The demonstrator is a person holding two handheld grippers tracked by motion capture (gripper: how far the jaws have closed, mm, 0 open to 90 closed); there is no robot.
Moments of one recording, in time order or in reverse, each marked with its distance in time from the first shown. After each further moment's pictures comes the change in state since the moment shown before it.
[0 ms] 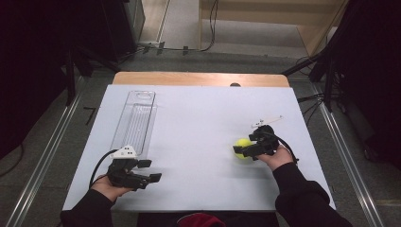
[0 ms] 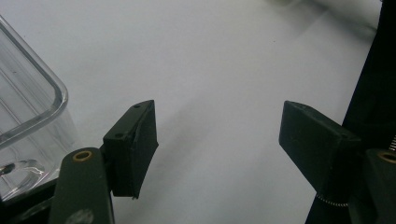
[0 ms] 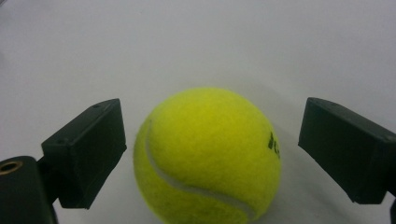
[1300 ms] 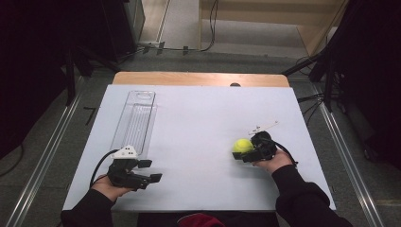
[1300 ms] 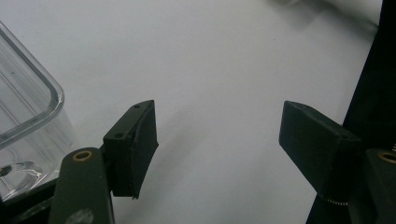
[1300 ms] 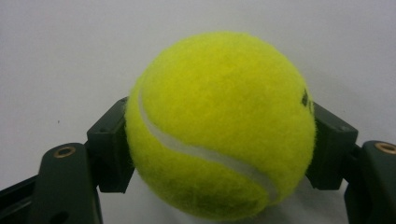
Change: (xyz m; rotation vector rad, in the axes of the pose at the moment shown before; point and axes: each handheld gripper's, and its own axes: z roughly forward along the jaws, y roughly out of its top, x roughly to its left) left arm -0.001 0.000 0.001 0.005 0.007 0.006; right arm 0.001 -0.014 0.013 0.061 0.031 -0.042
